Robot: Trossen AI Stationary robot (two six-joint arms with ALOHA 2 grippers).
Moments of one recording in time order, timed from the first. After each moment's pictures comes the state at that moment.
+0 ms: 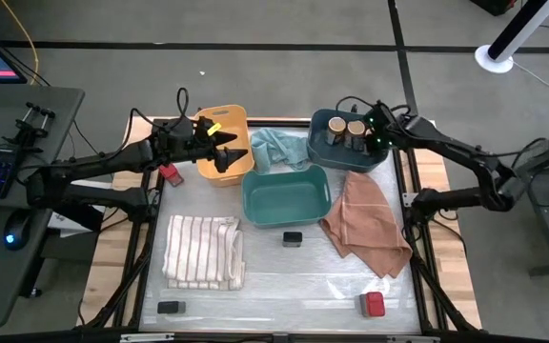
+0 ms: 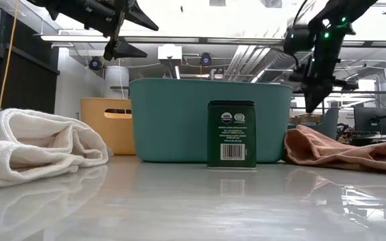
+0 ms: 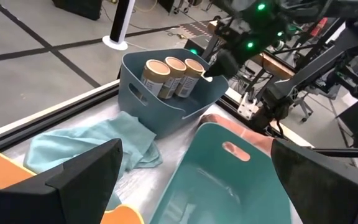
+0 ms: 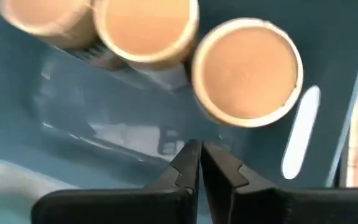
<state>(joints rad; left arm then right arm) 0.38 1.01 0.78 -0.06 0.02 -0.42 -0.79 1.21 0.90 -0.87 0.17 0.64</state>
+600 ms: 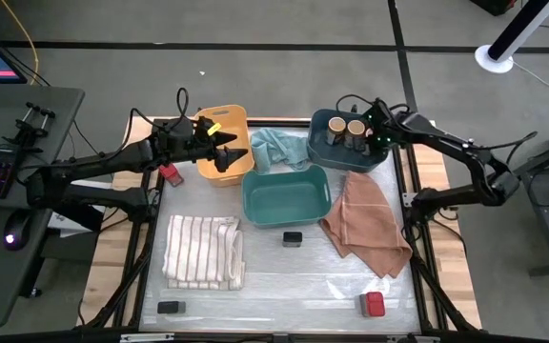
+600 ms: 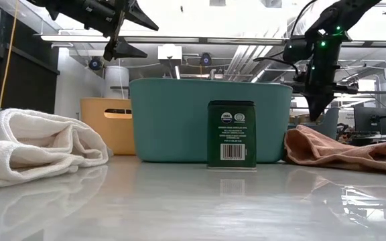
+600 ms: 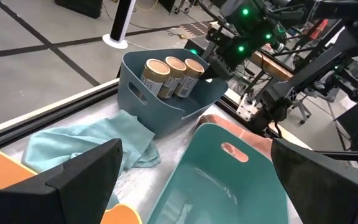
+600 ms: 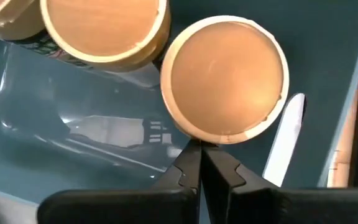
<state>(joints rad) 0.38 1.01 0.78 -0.06 0.01 -0.44 -0.87 1.27 0.90 -0.87 0.16 0.56</state>
